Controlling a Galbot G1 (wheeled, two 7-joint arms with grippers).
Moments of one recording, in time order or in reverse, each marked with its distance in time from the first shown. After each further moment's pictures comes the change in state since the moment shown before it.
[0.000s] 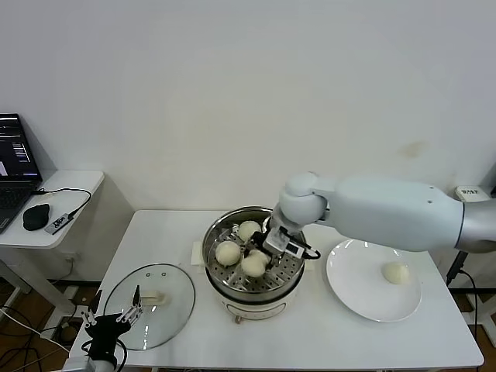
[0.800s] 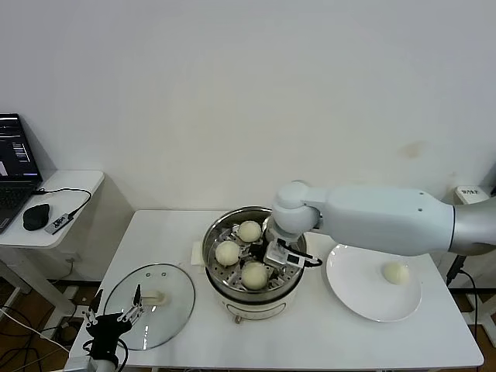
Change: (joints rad) left arm -0.004 -0.007 0.005 -0.001 0.005 -0.001 -0.003; right arm -0.007 0.012 -0.017 0.027 -0.067 0.073 -0.014
